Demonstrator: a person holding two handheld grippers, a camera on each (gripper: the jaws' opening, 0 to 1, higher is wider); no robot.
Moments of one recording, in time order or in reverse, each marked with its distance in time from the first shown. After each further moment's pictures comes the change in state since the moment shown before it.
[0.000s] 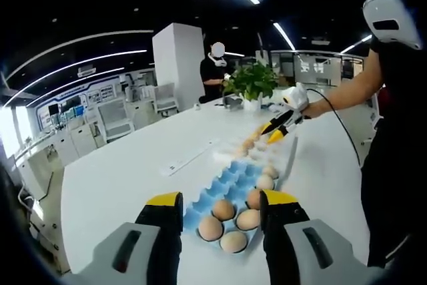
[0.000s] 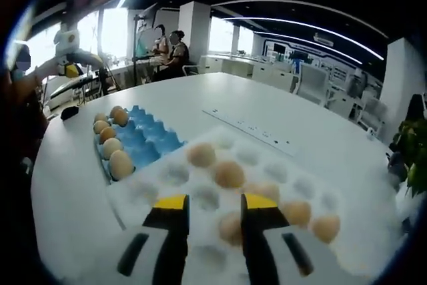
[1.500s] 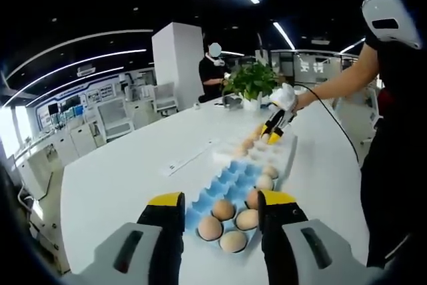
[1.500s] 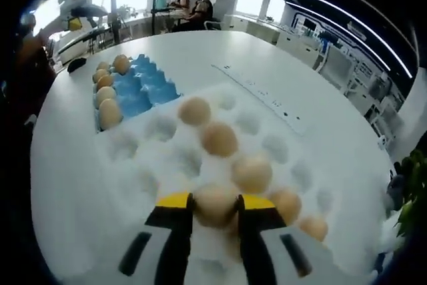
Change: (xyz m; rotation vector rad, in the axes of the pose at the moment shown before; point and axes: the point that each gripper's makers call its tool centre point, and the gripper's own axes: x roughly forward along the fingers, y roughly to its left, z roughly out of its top) left arm 0.000 -0.002 0.001 -0.002 0.002 -0.001; right arm 0.009 -0.011 -0.032 -0.176 0.288 0.105
